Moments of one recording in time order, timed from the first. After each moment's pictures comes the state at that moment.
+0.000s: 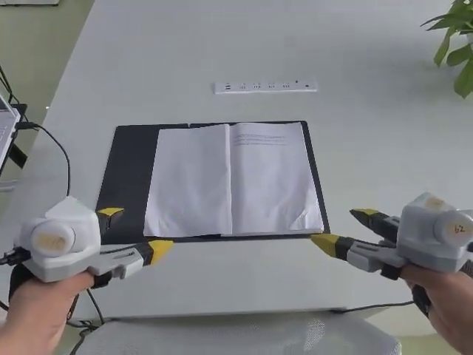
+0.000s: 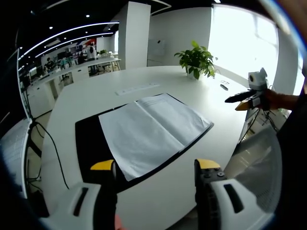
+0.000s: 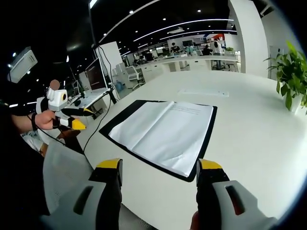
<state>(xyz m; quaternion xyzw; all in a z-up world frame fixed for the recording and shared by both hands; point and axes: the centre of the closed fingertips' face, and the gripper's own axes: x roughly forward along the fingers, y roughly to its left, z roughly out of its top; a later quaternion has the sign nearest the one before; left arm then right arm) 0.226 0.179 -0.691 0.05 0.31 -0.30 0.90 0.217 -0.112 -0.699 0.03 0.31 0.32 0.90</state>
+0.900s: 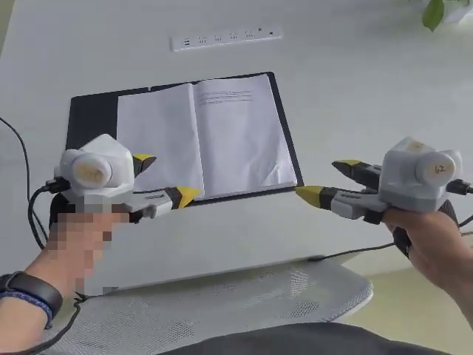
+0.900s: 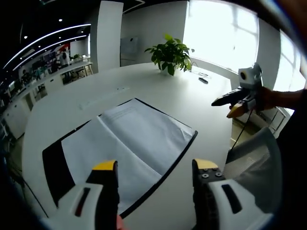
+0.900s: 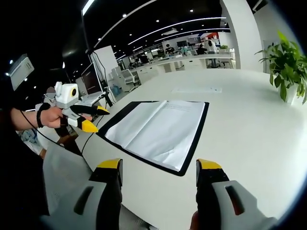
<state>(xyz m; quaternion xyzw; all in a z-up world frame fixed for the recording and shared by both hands) 0.261 0.064 -0.699 0.09 0.31 -0.41 0.85 0.213 -0.135 -0.704 0.05 0.31 0.30 0.90</state>
